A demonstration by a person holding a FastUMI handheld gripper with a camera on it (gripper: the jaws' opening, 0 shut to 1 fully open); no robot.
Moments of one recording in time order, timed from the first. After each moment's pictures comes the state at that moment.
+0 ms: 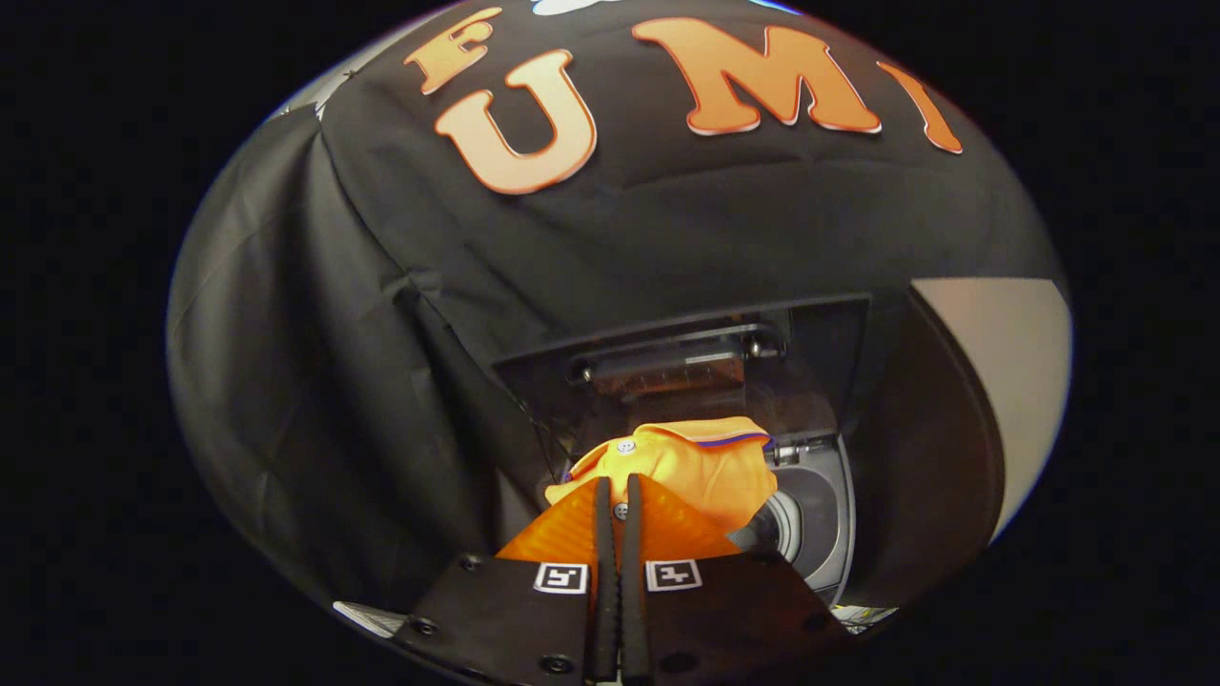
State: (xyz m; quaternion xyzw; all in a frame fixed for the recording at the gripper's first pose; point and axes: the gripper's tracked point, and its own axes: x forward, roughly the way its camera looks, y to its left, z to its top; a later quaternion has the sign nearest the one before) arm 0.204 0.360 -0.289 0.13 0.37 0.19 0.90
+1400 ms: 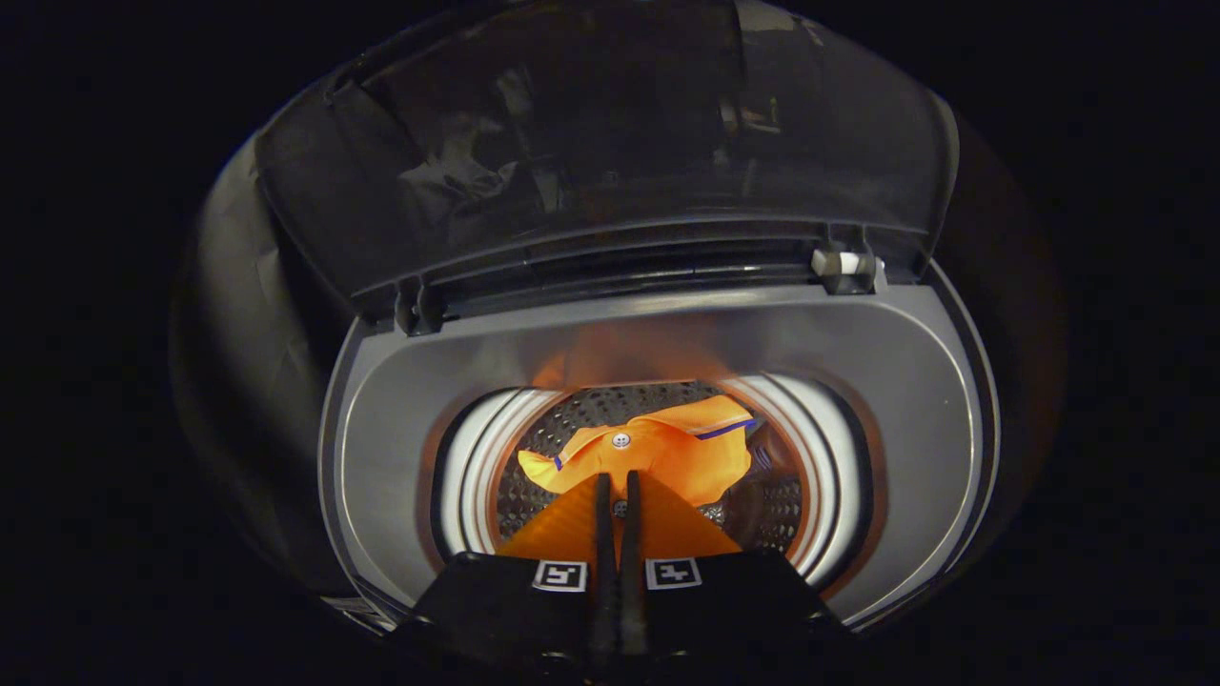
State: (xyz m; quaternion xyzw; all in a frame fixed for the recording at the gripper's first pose) arm 0.229 0.362 -0.561 0.06 0.50 0.10 0.86
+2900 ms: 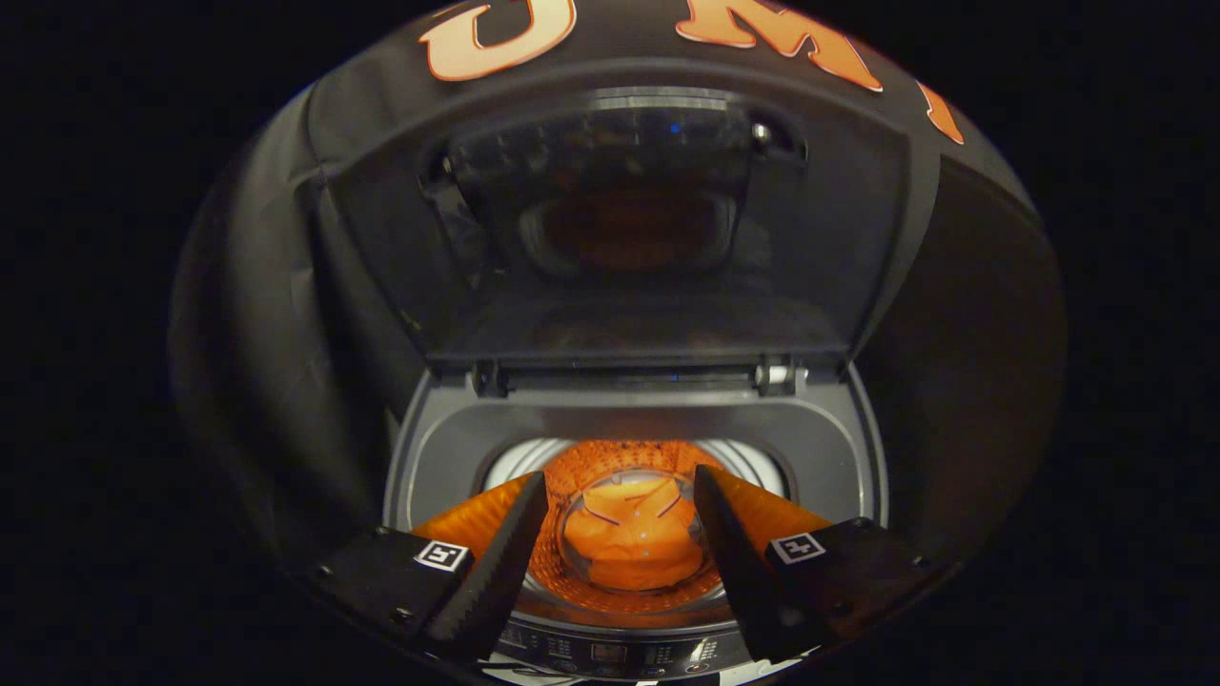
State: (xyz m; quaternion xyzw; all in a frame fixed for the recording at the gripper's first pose) arm 0.236 0.346 -0.437 0.02 0.40 0.11 0.91
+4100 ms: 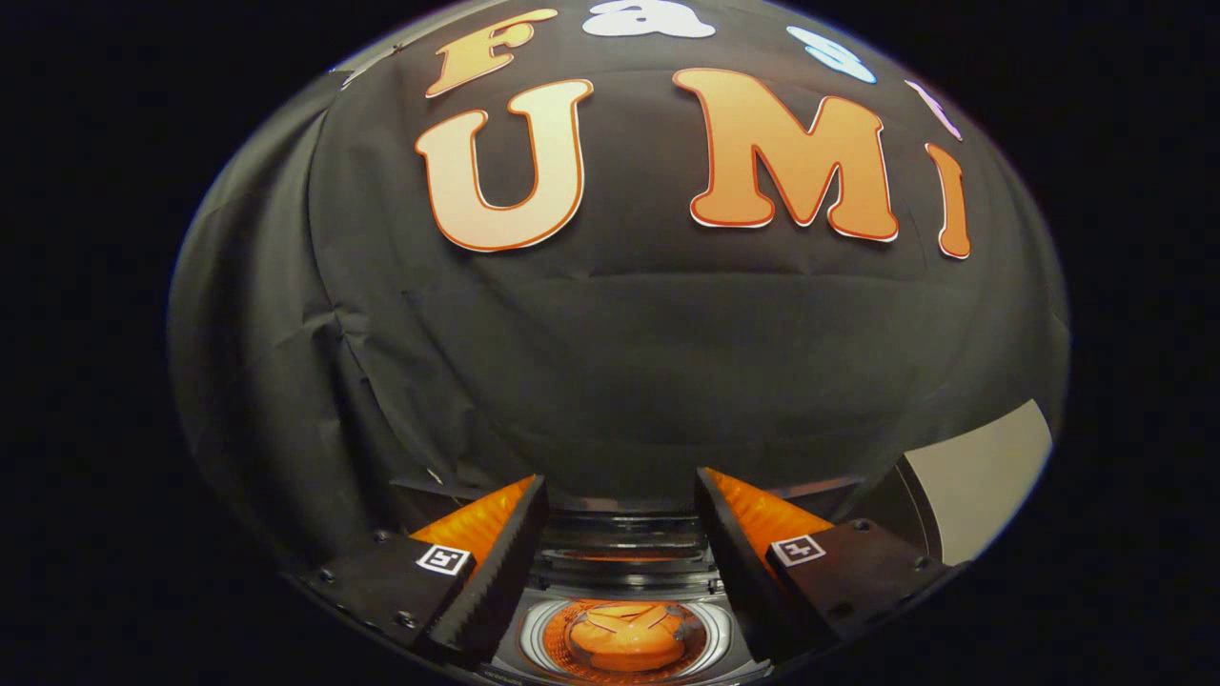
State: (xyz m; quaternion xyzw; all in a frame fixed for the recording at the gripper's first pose) arm 0.359 0.349 -0.226 0.04 0.24 0.10 0.96
